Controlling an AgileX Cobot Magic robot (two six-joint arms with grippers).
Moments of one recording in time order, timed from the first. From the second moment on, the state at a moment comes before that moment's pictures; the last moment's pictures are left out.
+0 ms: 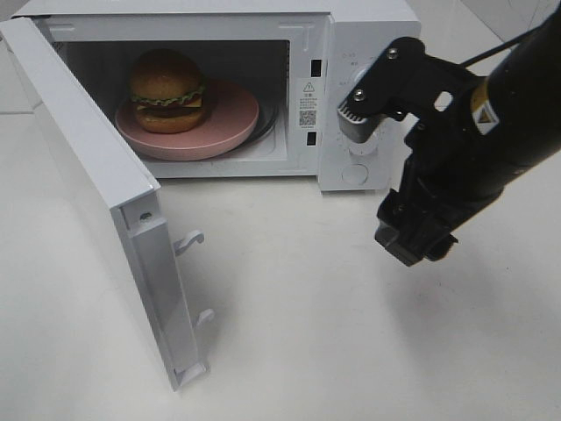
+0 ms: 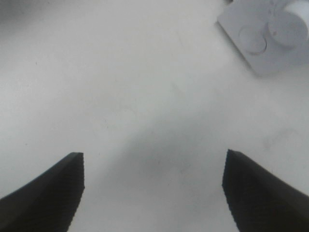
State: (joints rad) left arm 0.07 -0.01 -0.52 -0.21 1.09 0.13; right arm 0.66 1.37 -0.89 -0.25 0.65 -0.10
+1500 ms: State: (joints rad) left arm 0.07 -0.01 -0.52 -0.21 1.09 0.13; right arm 0.44 0.48 -0.62 -0.23 1.11 0.13
